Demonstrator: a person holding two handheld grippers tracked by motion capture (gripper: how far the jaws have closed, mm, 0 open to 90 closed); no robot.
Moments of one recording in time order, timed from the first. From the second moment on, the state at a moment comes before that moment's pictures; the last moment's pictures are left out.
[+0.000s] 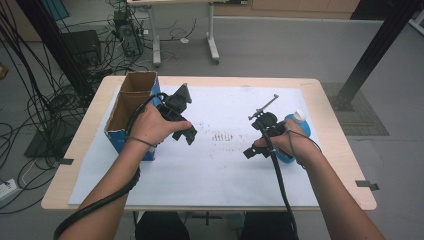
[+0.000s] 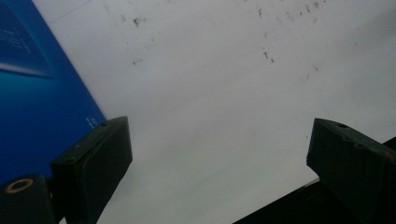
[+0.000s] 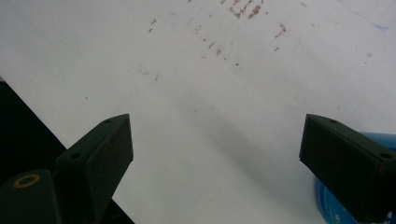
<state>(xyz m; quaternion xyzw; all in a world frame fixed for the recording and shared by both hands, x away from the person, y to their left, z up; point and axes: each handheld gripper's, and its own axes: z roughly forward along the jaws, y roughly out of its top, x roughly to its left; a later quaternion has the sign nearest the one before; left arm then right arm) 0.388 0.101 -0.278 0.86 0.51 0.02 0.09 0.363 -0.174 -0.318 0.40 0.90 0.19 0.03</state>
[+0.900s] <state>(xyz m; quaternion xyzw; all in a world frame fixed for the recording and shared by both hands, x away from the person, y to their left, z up) 0.379 0.107 -0.293 0.86 0.51 0.01 0.10 0.321 -0.210 -0.336 0.40 0.89 0.22 0.03</state>
